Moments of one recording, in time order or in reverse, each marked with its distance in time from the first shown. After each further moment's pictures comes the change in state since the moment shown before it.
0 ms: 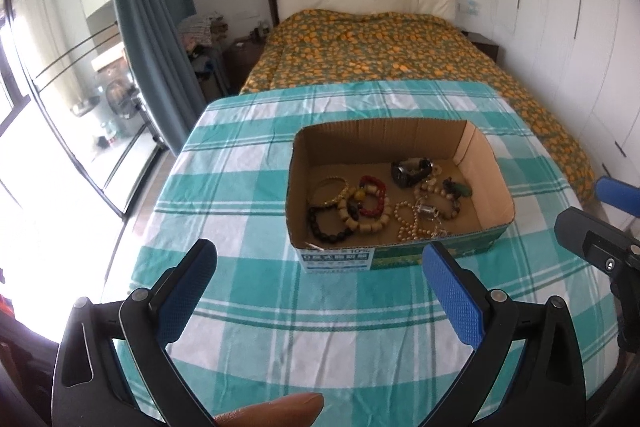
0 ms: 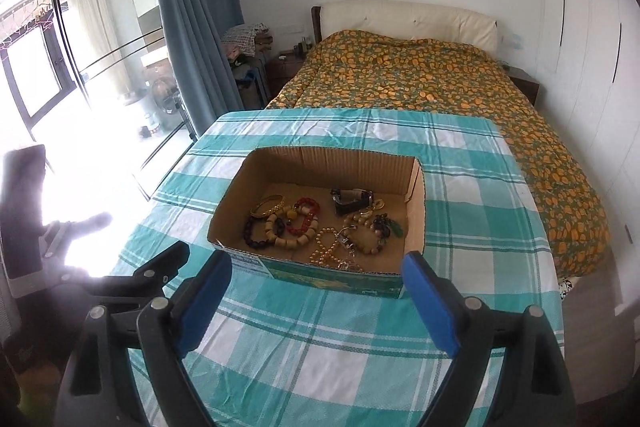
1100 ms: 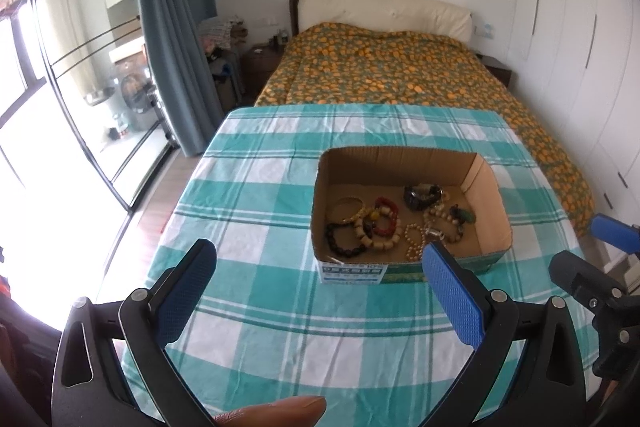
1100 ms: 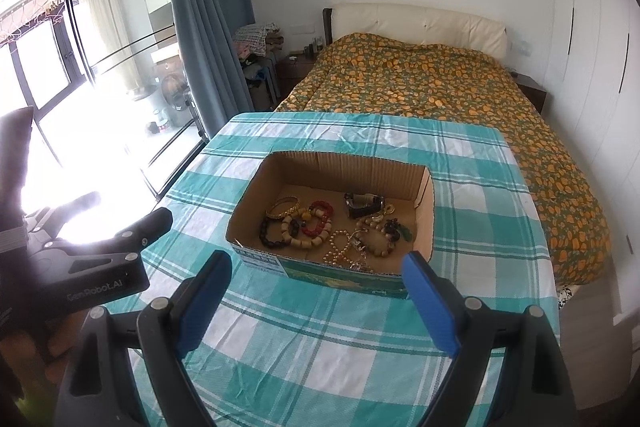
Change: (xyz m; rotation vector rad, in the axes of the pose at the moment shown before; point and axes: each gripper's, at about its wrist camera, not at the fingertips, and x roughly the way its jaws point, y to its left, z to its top) left arm -0.027 0.027 0.012 -0.076 -0.035 0.012; right arm -0.017 0.016 0.004 -0.035 -0.007 0.013
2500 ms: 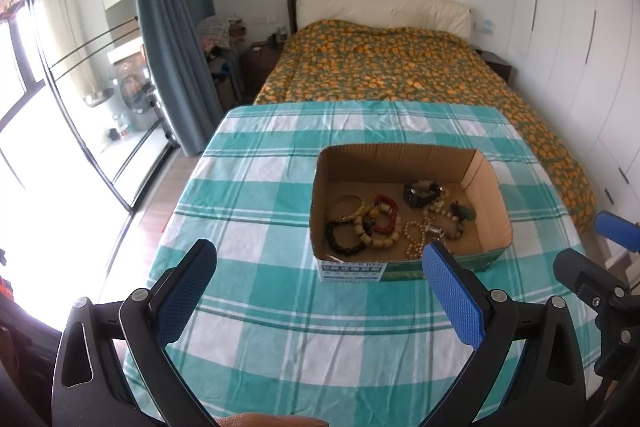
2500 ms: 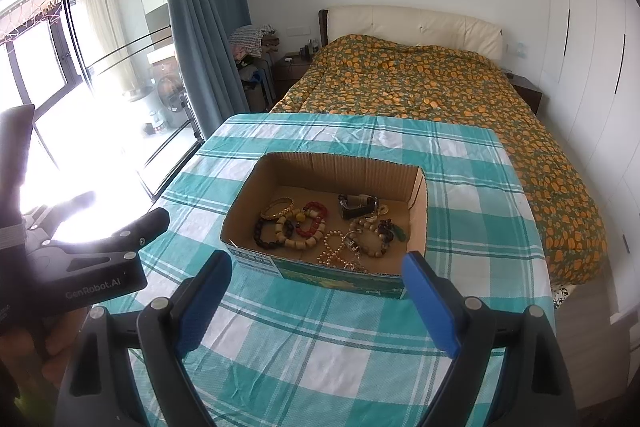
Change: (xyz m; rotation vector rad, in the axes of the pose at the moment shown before) left arm 0.002 -0.006 -0.002 0.010 0.010 0.005; right arm -0.001 -0.007 -0.001 0.004 -0.005 -0.014
